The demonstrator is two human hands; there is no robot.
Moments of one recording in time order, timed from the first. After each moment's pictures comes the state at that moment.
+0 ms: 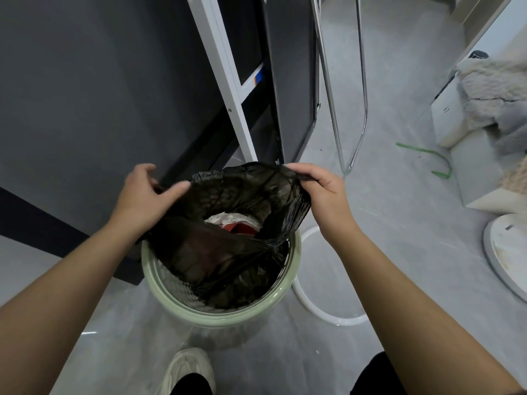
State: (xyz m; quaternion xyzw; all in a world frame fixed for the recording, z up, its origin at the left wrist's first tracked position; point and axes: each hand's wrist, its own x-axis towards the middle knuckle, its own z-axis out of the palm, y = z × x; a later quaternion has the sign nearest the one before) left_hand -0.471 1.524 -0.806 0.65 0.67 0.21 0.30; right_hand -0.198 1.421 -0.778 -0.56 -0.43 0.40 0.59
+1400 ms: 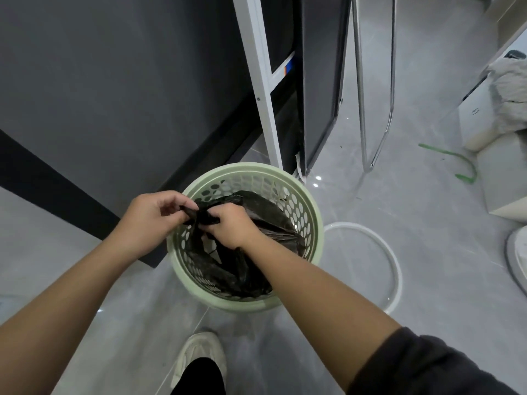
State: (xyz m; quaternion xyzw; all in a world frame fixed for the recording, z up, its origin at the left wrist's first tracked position) left_hand -0.513 1.469 -0.799 0.69 0.56 0.24 0.41; right_hand -0.352 1.458 -0.853 -0.61 -0.65 0.40 0.23
